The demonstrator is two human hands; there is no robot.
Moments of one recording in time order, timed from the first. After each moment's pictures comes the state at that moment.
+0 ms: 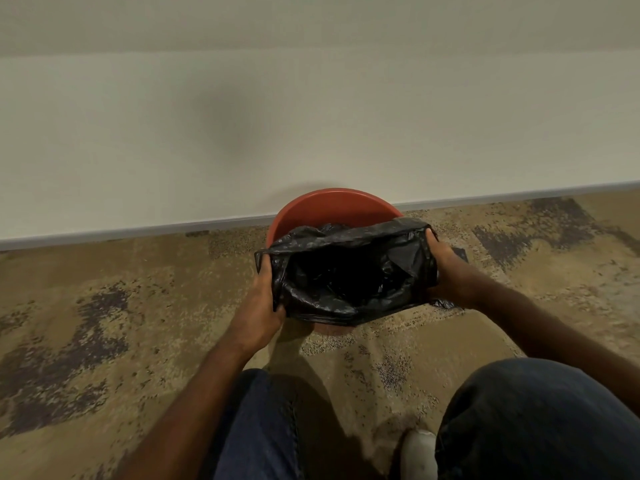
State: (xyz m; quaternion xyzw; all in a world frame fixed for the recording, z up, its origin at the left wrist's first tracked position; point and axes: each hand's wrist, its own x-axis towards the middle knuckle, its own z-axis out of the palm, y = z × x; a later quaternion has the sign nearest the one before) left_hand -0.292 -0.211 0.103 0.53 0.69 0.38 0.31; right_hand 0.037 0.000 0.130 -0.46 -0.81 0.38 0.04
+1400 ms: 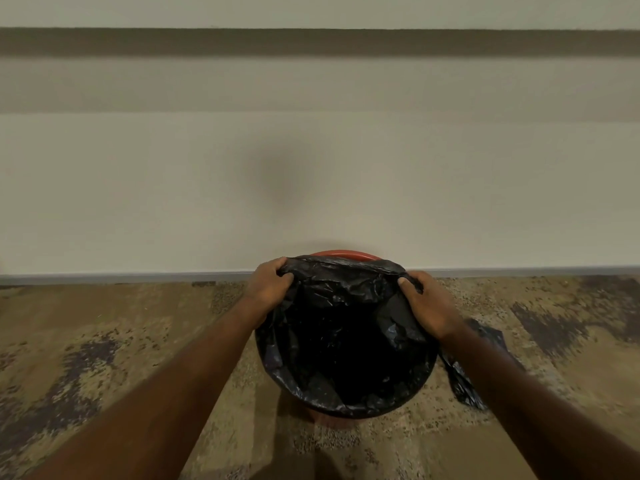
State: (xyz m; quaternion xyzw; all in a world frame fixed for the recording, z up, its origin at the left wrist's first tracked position) left_hand -0.347 -0.041 0.120 0.40 0.80 0.37 0.24; right_hand -0.063 0.080 0.108 -0.51 -0.74 0.37 0.24
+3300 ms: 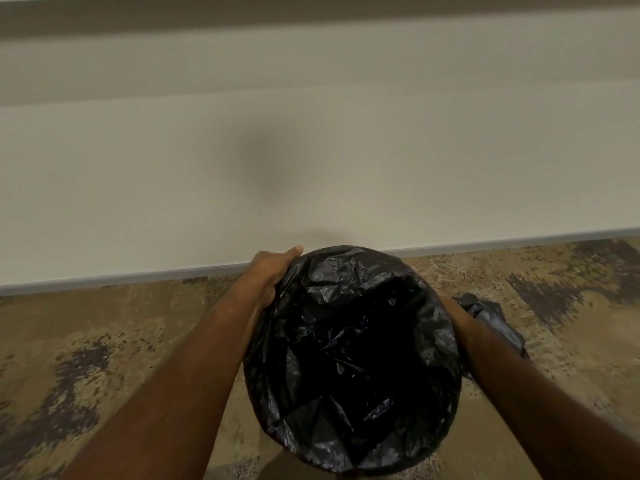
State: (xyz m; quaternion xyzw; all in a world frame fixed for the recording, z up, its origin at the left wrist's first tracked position) left_hand -0.331 -0.019 0.145 0.15 0.77 0.45 0.42; right_hand -0.038 0.065 0.092 -0.57 -0.51 0.61 0.21
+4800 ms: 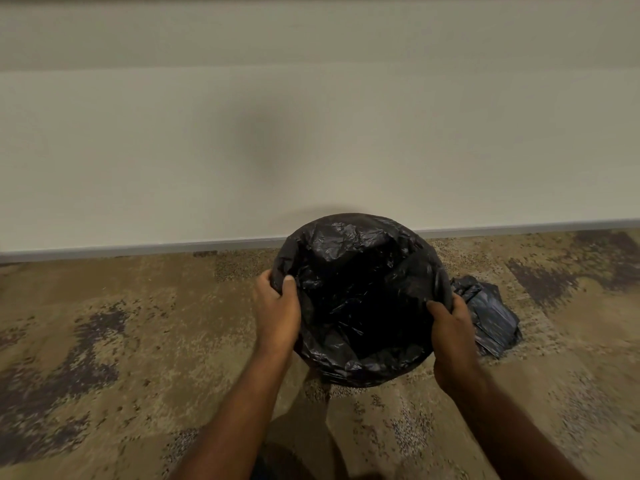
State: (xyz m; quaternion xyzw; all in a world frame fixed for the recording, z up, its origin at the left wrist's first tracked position) left_hand -0.263 -0.132 0.111 0.19 0.76 0.56 0.27; right_hand -0.035 -0.045 0.085 -0.55 -0.41 0.60 0.41
